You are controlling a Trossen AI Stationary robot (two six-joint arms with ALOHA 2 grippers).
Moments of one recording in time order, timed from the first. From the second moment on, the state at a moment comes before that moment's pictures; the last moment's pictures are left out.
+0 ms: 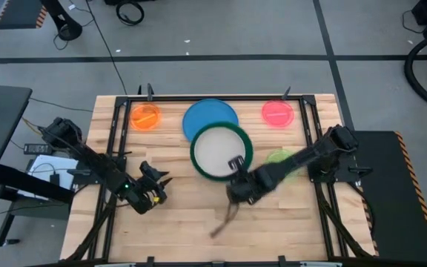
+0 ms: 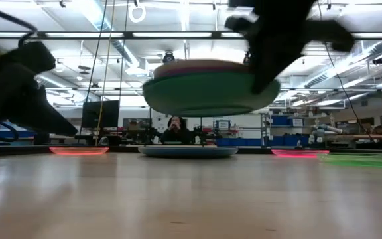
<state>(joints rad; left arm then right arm) -0.71 1.39 0.34 0.00 -0.98 -1.06 0.38 1.81 1.41 -0.95 0.49 -0.19</state>
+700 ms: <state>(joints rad) -0.60 0.73 0.42 -0.49 -0.98 -0.77 -0.02 1.93 1.40 -0.68 0.39 -0.49</state>
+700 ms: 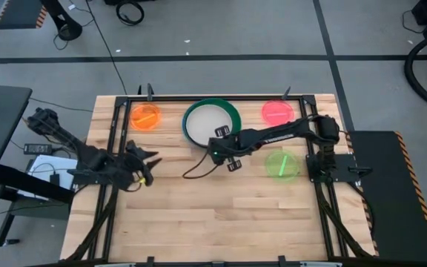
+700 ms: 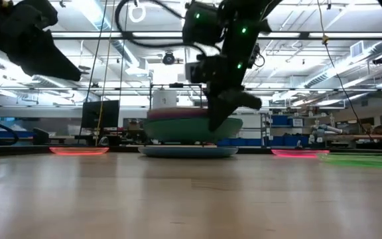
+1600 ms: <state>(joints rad) -0.48 0.59 0.42 -0.41 -0.98 -0.62 -0.12 2.01 1.41 -0.60 0.39 -0.52</state>
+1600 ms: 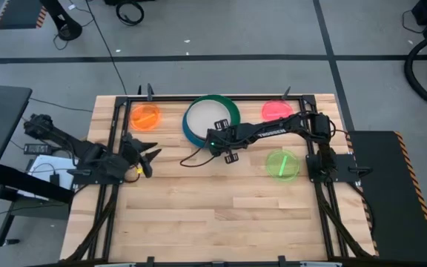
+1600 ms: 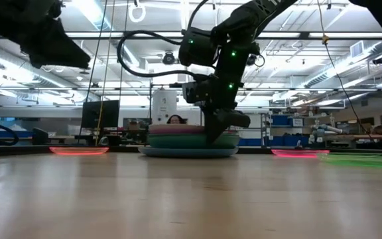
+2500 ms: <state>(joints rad) 0.40 0.65 0.40 -0.20 -0.38 -0.29 -0.20 1.64 1.29 -0.89 0.40 0.01</state>
